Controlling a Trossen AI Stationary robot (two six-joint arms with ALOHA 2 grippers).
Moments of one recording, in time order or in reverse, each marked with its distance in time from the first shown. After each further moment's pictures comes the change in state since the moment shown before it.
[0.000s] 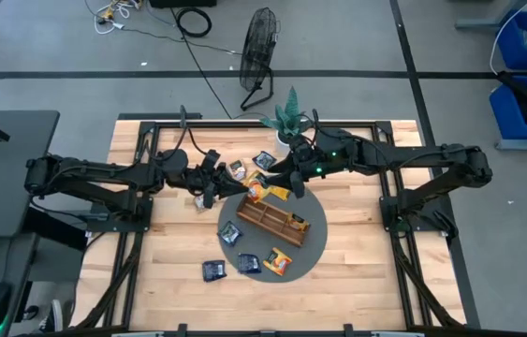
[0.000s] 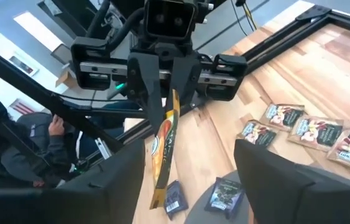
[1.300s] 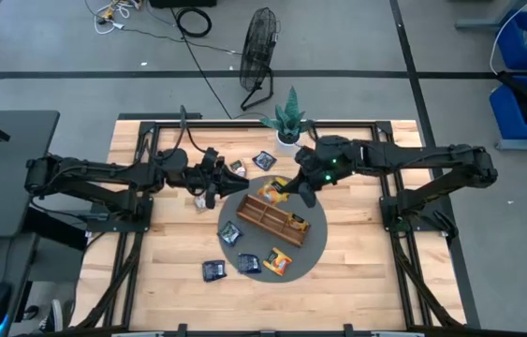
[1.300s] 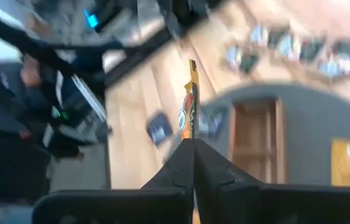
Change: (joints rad) left arm 0.020 0.001 0.000 0.000 -0.056 0.143; right arm 0.038 -0.048 0.000 -0.329 -0.040 0.004
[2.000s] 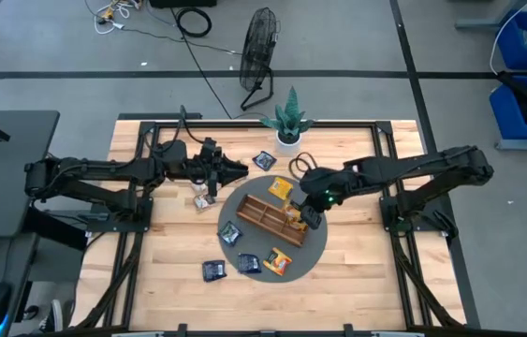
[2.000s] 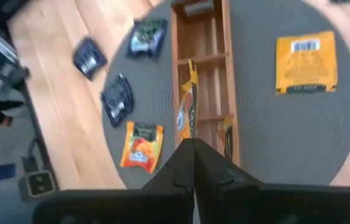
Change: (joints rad) left arm 0.086 0.000 0.000 0.000 0.004 -0.008; right arm 0.157 0.062 0.000 -0.303 0.196 0.109
